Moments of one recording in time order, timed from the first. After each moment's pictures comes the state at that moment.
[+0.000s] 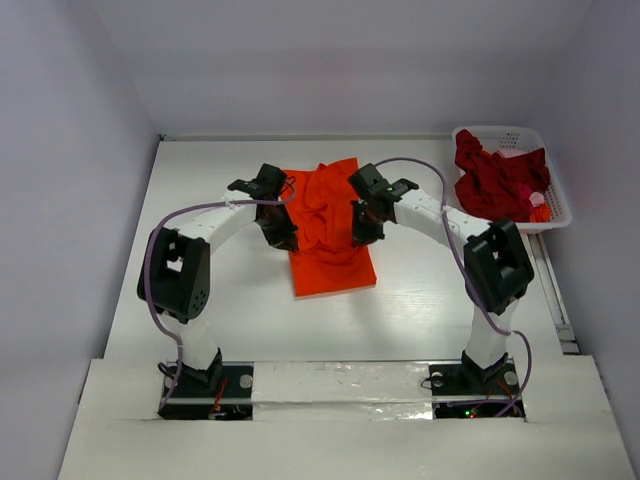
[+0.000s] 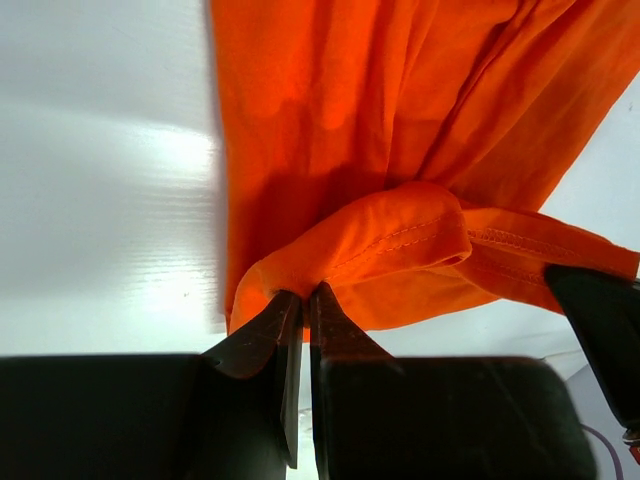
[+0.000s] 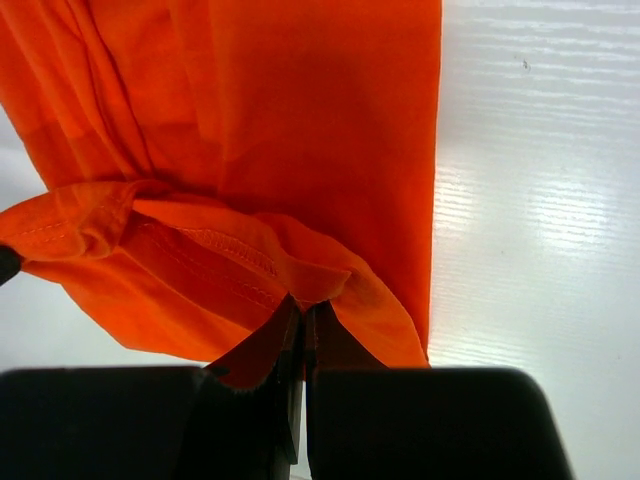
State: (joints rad) left arm -0.40 1.76 1.29 -0.78 0.21 -0.81; right arm 0.60 1.87 1.47 -0.75 -0.02 0.63
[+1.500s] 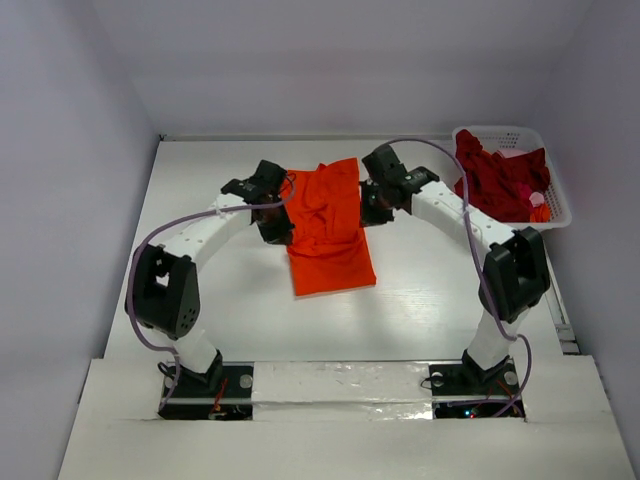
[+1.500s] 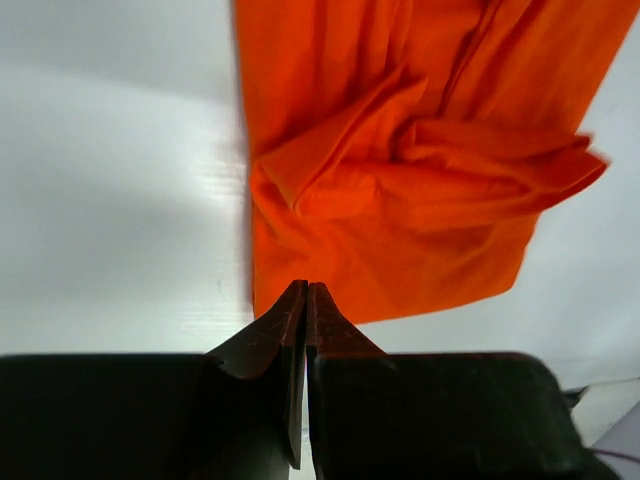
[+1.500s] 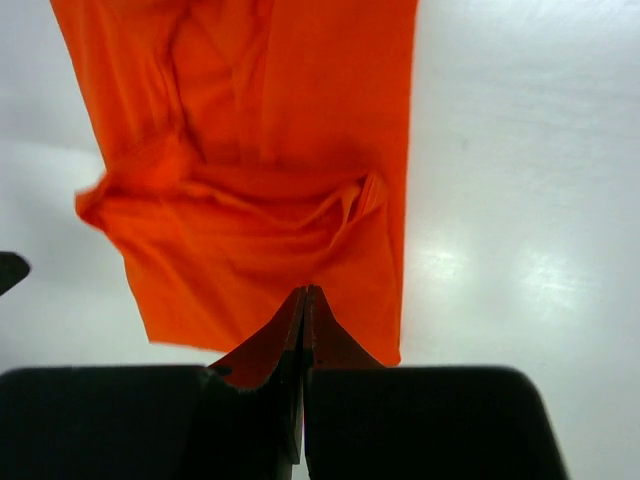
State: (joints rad) left arm -0.42 1.65 1.31 -0.81 0.07 -0.77; right arm 0.54 1.78 1.55 -0.75 0.01 0.53
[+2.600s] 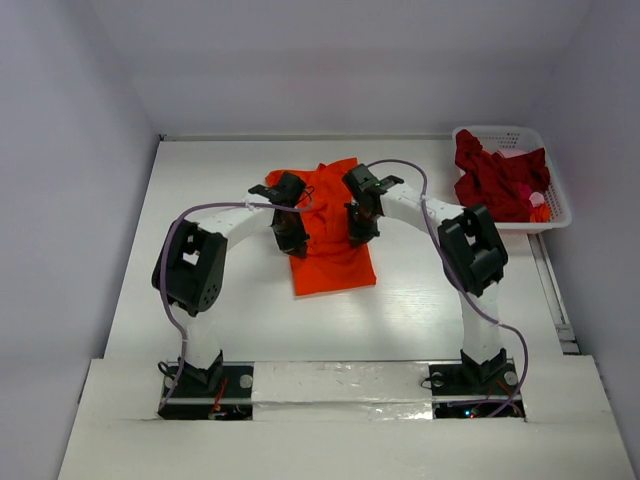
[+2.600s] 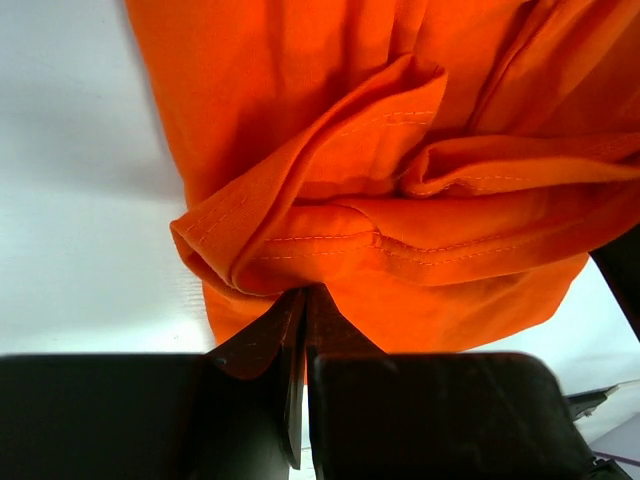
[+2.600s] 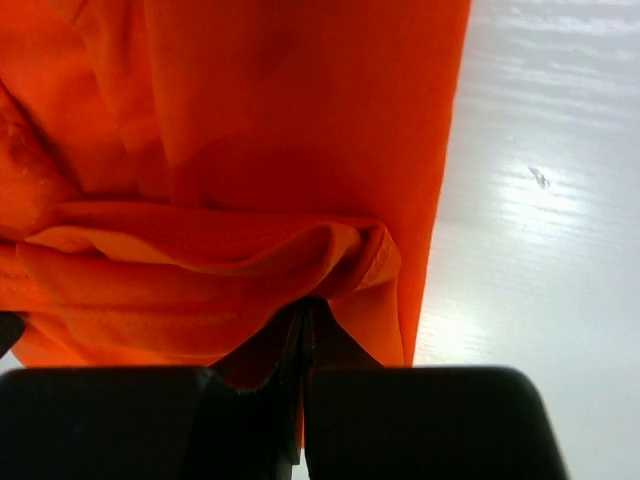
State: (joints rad) left arm -0.49 1.85 1.30 -0.74 0.13 -0.78; right arm 0.57 2.07 1.59 -0.76 -0.07 0.51
